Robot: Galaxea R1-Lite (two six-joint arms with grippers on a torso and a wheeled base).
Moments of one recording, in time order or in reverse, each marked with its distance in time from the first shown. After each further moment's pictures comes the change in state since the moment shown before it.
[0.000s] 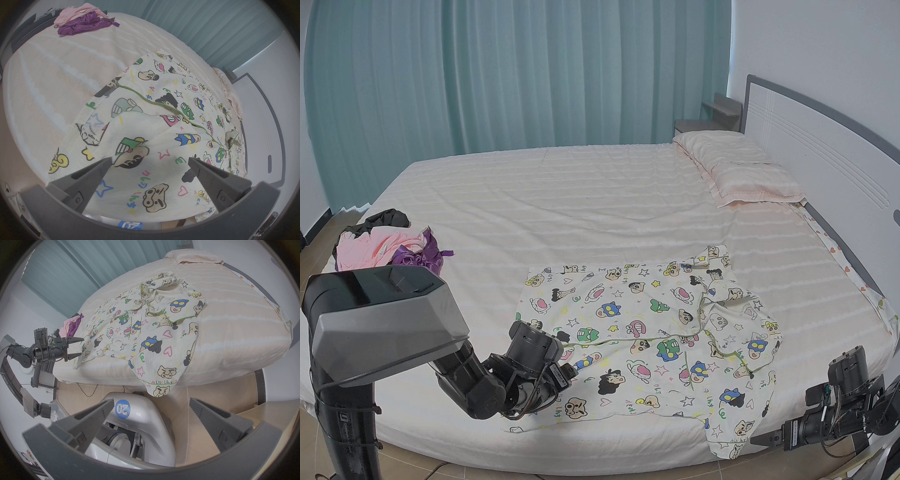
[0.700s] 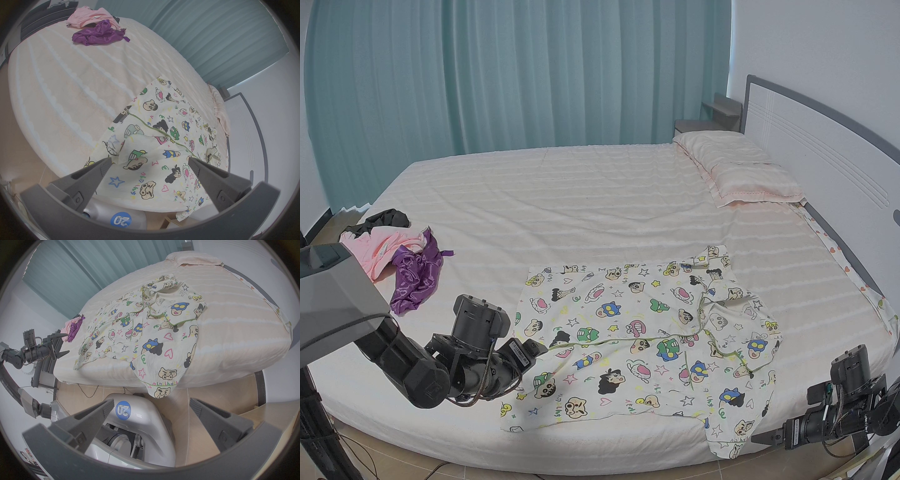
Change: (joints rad) left arm 0.124 -0.225 0.134 -0.002 -0.070 -0.024; right arm 0.003 -0.026 0.000 0.003 0.000 0.001
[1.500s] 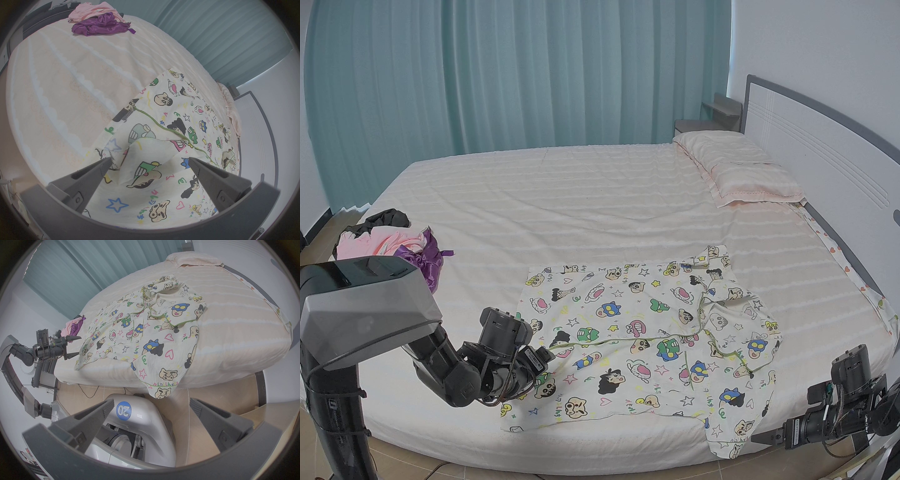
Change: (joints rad) left arm -0.014 0.202 -0.107 -0.059 0.046 0.004; right arm 0.001 -0.004 0.000 -0.001 0.002 0.002
